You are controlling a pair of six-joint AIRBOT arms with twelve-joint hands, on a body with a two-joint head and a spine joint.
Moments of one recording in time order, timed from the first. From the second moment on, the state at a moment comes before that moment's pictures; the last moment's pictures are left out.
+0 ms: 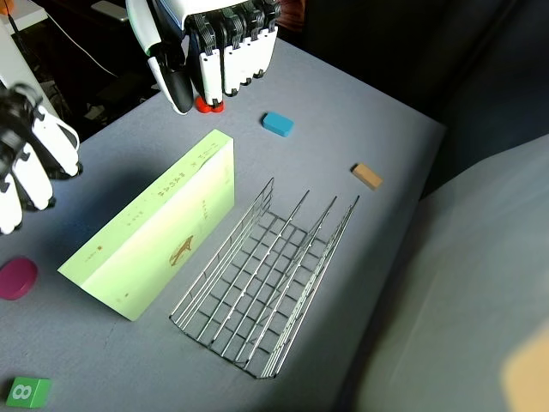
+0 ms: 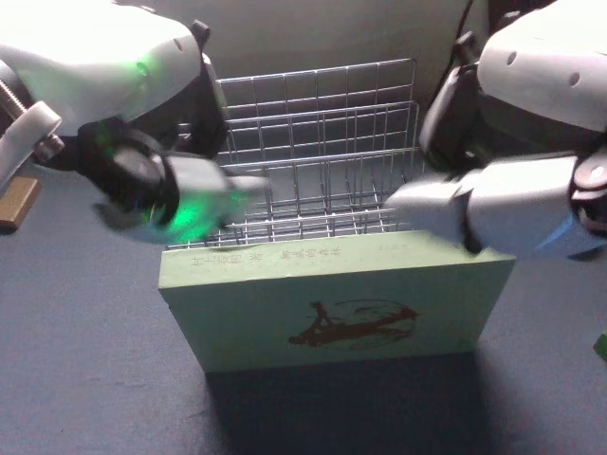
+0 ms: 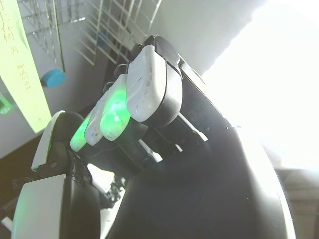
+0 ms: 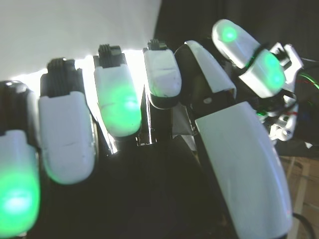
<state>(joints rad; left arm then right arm) 0.02 -0.67 0.41 1.26 0.72 -0.21 -0.08 -0.71 0.44 -1.24 -0.51 0.28</state>
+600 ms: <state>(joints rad) 0.02 -0.55 0.47 1.26 0.71 -0.10 -0.08 -0.80 0.44 -1.27 -0.62 0.30</state>
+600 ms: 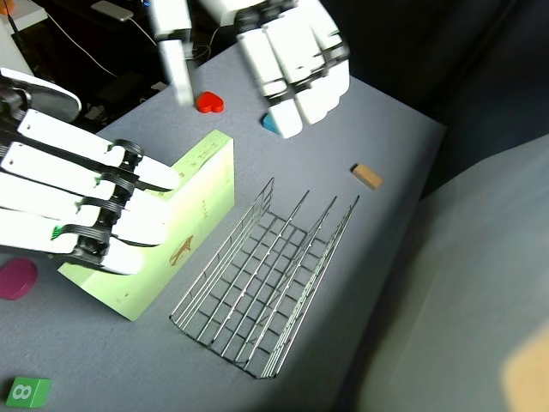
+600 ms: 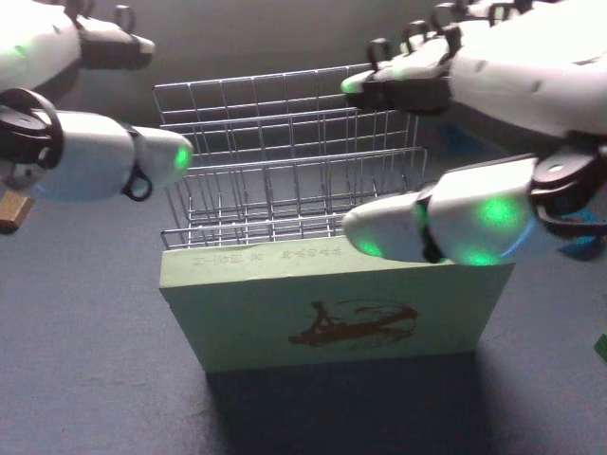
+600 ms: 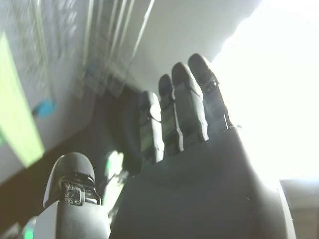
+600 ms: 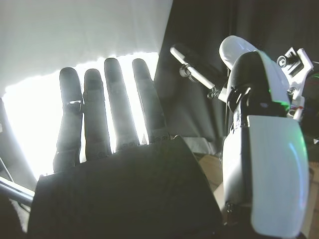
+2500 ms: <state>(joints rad) -0.13 -0.44 0.50 0.96 0.73 0.61 -0.23 -1.24 0.71 -1.13 -0.79 0.37</state>
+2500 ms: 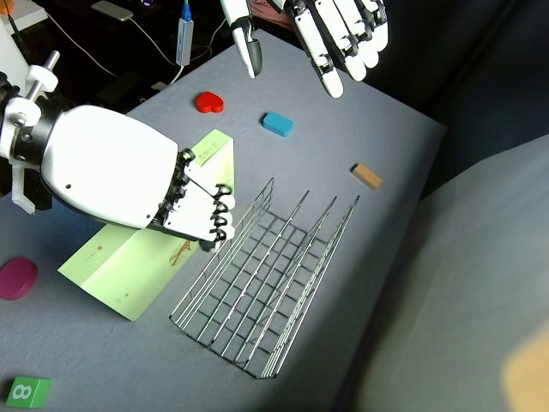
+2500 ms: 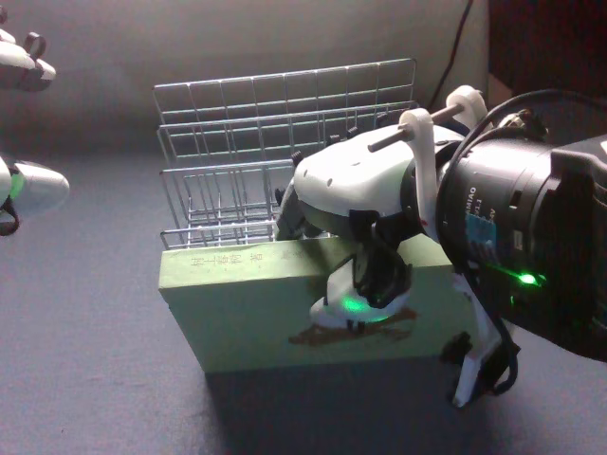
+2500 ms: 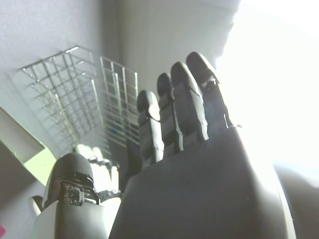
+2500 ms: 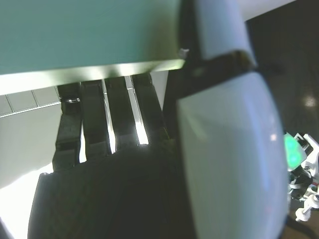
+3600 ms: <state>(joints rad) -0.13 -0.44 0.50 0.94 0.74 0.61 0.04 -1.10 0.66 -1.05 -0.76 0.23</state>
